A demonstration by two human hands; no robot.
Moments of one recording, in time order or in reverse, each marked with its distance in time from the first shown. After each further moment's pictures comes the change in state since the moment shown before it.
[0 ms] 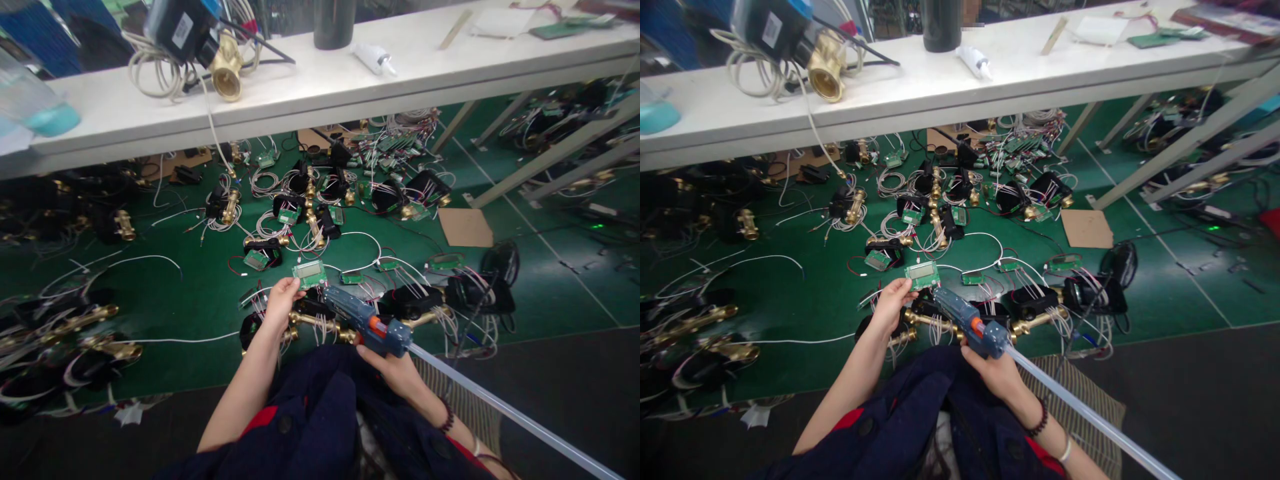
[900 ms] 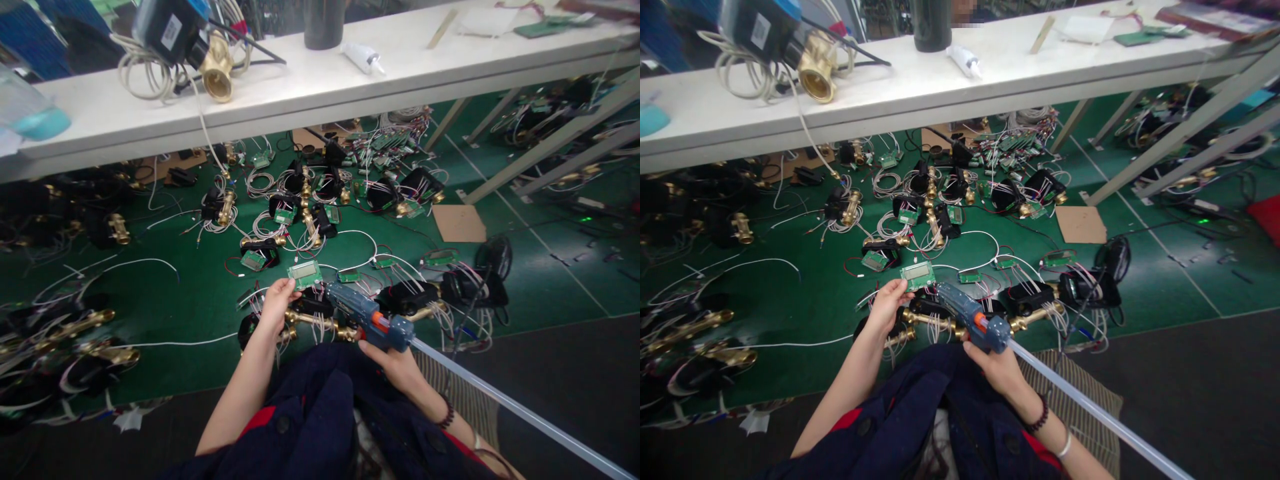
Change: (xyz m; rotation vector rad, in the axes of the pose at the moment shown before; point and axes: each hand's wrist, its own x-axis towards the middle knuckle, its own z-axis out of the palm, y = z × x) left_hand -0.003 0.001 -0.003 0.005 -0.003 -0.008; right_hand -0.002 -0.002 -0.005 0.057 0.073 -0.025
